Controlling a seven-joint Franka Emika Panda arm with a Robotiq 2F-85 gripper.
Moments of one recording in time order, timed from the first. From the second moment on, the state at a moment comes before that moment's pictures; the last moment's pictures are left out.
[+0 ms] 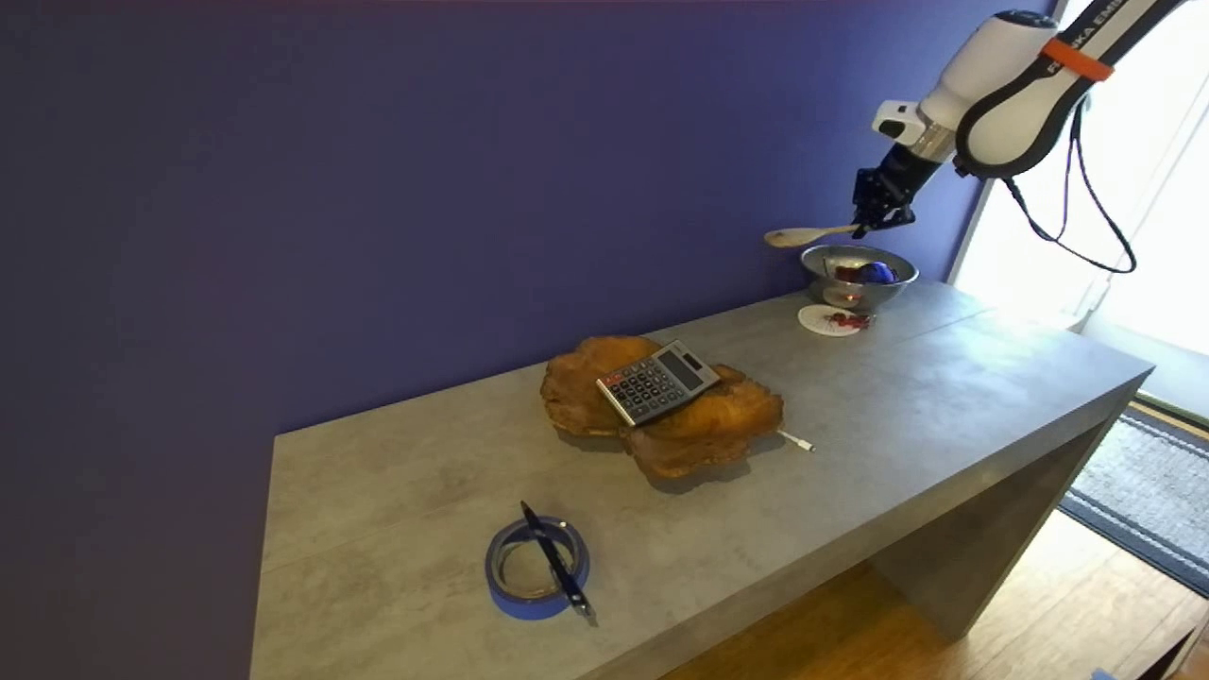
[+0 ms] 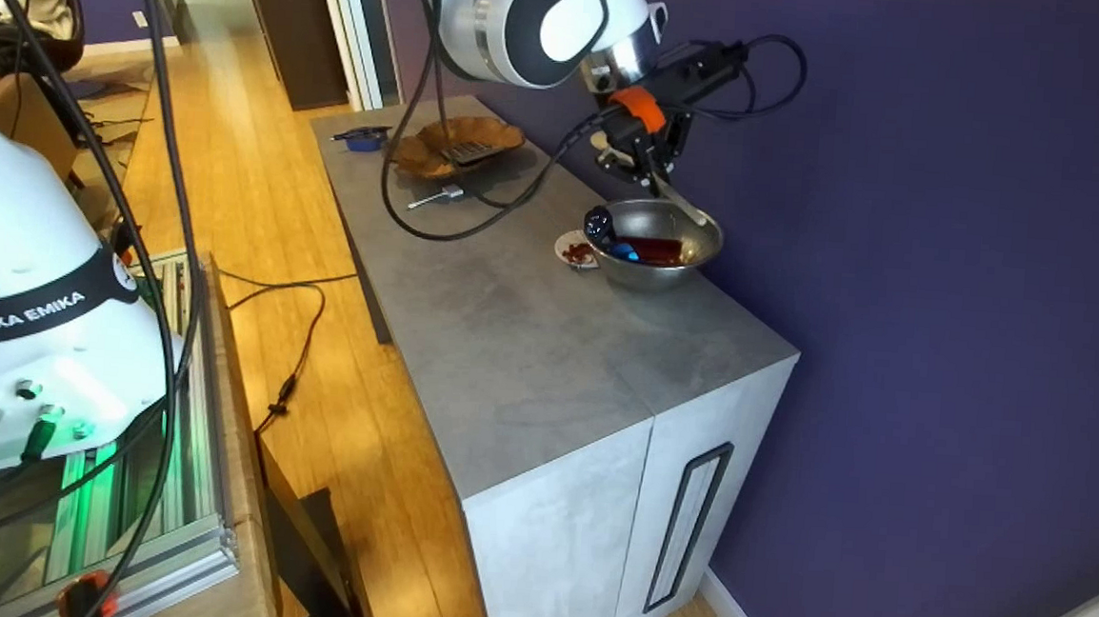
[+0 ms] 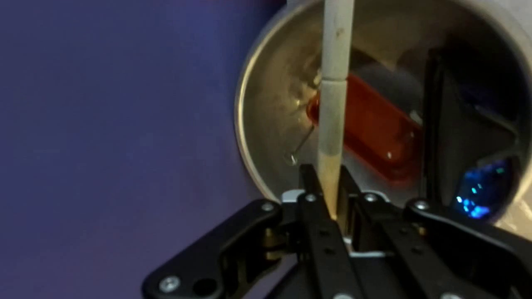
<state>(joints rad) -0.19 0.43 0.06 -2.22 -0.31 3.13 -1.20</state>
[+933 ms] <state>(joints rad) 0.04 0.33 0.42 -2.25 -0.24 2.74 -1.23</state>
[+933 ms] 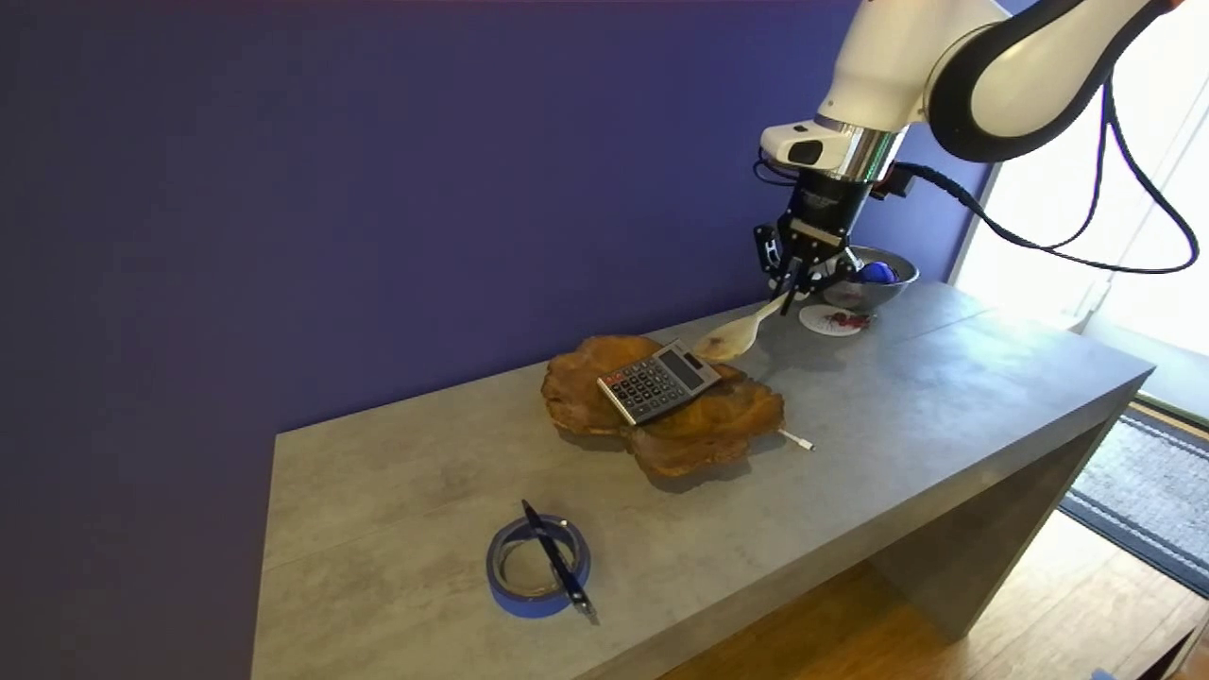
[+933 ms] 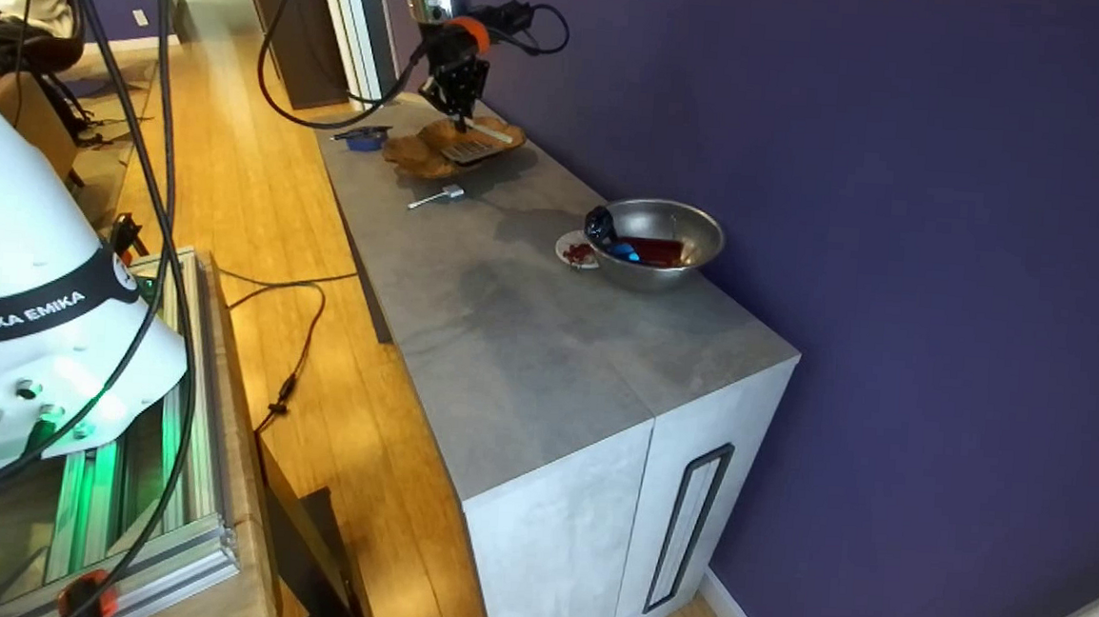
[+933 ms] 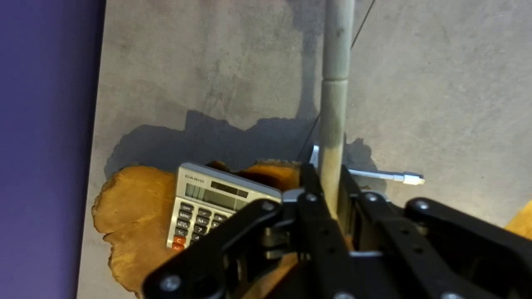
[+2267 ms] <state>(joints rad) 0.33 0.49 0.31 -2.15 -0.29 2.77 -0.96</state>
